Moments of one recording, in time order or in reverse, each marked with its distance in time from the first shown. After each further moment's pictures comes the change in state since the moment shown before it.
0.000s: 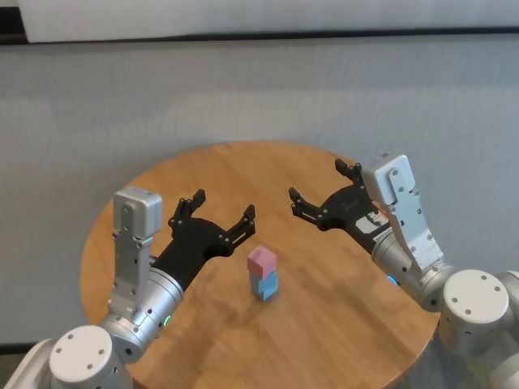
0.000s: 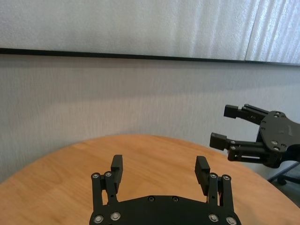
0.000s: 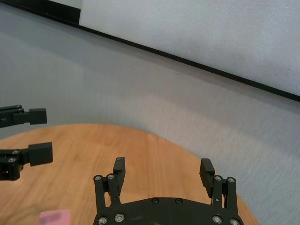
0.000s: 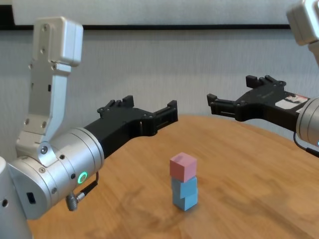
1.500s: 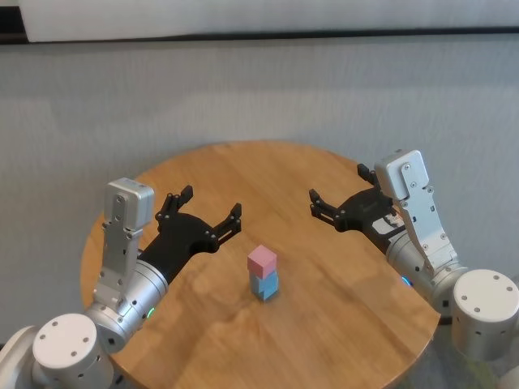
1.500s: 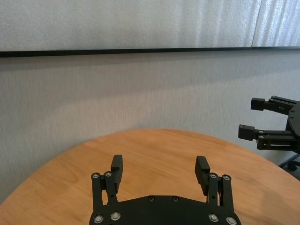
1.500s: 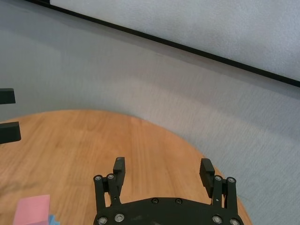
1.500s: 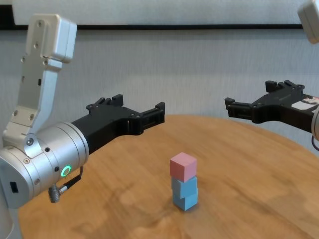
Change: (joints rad) left arm -0.033 0.048 0.004 0.009 0.010 0.022 -0.012; right arm -0.055 -0.034 0.084 -0.074 -0.062 0.115 -0.014
